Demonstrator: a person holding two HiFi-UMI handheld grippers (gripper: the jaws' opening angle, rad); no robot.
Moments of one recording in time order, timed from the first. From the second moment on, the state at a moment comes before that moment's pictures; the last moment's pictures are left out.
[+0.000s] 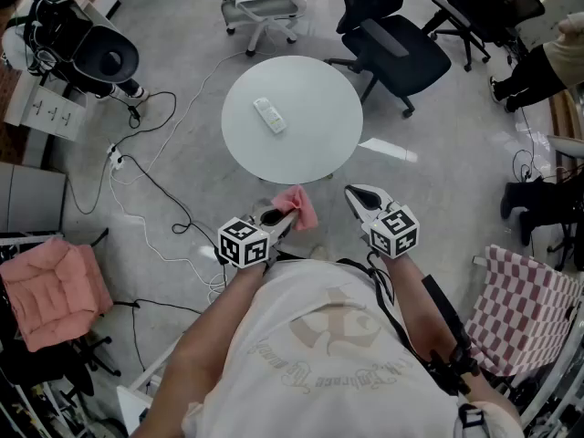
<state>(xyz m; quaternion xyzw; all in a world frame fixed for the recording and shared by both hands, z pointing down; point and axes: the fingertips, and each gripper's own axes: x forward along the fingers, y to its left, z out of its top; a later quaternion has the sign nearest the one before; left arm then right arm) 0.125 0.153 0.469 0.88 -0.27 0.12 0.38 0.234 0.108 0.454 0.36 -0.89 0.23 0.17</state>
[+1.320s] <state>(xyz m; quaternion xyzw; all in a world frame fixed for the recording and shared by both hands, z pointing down) 0.121 0.187 0.479 0.85 -0.33 0.12 0.38 0.228 0.105 0.469 0.31 -0.91 0.24 0.17</state>
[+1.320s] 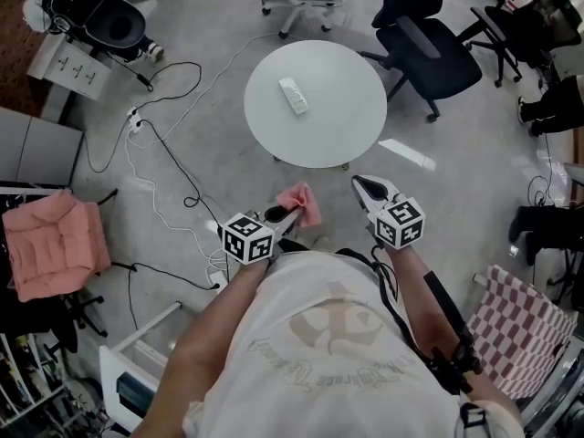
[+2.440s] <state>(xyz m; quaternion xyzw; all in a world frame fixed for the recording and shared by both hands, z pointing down) 0.022 0.050 0.484 0.87 -0.27 0.12 0.39 0.145 -0.003 0.469 0.39 -0.87 0.24 0.21</state>
